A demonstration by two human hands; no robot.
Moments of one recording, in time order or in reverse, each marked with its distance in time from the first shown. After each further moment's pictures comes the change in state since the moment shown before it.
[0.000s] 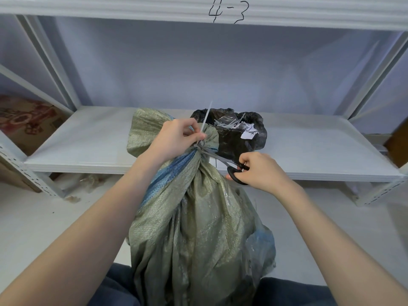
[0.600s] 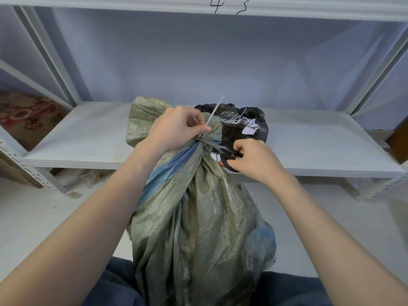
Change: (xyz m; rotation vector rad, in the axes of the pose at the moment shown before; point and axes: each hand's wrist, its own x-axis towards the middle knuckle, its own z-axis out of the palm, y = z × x) left_hand 0.000 0.012 -0.011 0.143 0.010 0.024; right_hand 0.009 -0.015 0.003 -0.033 0.114 -0.077
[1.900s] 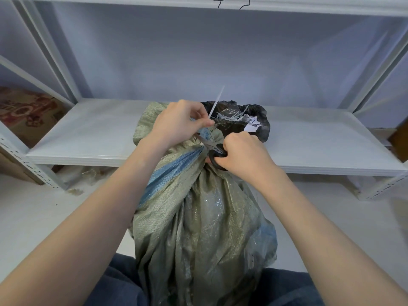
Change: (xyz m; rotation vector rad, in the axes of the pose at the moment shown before) left_hand 0.002 0.006 -0.002 -0.053 0.028 0.001; right_hand -0.005 -0.045 -0.007 -0.247 0.014 -0.149
